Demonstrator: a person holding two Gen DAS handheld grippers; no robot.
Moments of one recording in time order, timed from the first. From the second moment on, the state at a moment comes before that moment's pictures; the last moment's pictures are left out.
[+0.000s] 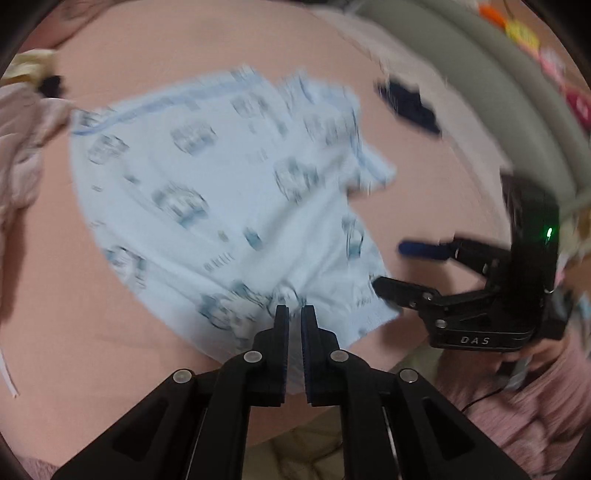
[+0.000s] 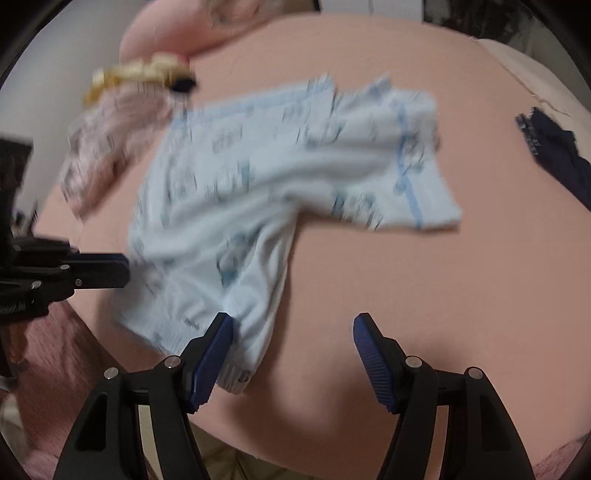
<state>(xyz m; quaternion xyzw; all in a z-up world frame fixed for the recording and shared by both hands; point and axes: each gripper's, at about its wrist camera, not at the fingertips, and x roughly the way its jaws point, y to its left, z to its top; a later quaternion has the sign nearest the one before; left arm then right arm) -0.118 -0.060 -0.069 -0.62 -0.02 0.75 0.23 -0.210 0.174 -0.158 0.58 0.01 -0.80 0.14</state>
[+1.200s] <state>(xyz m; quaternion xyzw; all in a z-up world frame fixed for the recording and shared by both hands) -0.253 0.127 -0.078 -0.54 0.13 0.77 0.32 -0.259 0.370 -0.167 0.56 -0.16 -0.81 0.01</state>
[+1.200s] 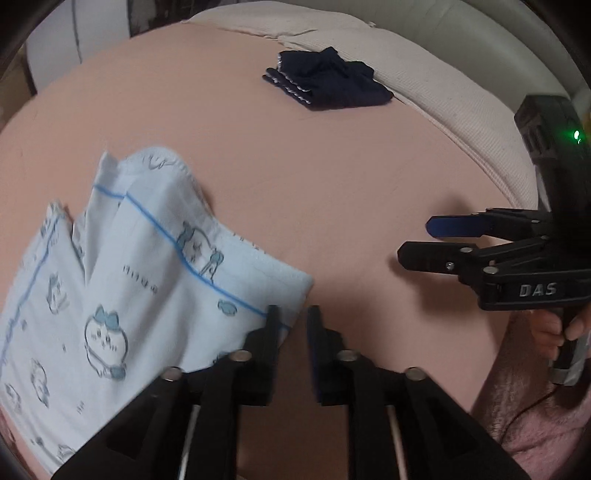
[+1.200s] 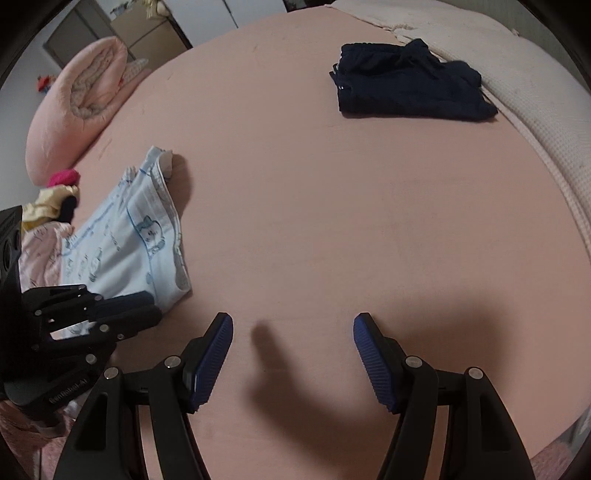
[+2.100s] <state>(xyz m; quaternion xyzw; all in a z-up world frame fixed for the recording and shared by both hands) -0.295 -0.220 -0.006 -0.50 -0.08 0.85 0.12 -0.414 0.174 -0.119 0.52 0.02 -0.84 0.16</state>
